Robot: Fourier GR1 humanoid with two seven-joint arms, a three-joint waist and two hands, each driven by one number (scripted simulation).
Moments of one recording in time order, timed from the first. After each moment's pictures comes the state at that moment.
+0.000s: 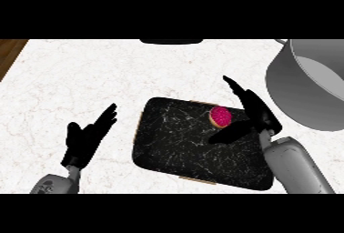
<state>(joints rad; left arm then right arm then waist) -0.10 0.30 -0.26 -1.37 0.21 0.00 0.12 -0.39 -0.27 0.29 -1.46 0.19 0.02 0.55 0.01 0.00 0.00</state>
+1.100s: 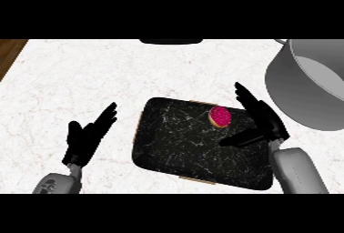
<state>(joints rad) -0.10 0.23 -0.17 -1.35 0.13 -0.07 0.13 -0.29 -0.17 0.05 -1.27 0.03 0.15 0.13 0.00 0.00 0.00</state>
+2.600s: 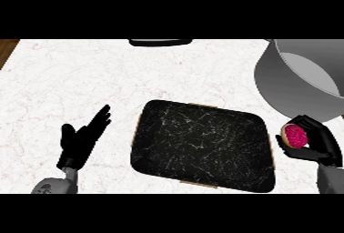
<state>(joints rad) -0.07 0.20 -0.09 -1.36 0.08 -0.09 0.13 -0.23 -0.35 -0.23 -0.82 -0.03 0.19 -0.52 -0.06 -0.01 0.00</state>
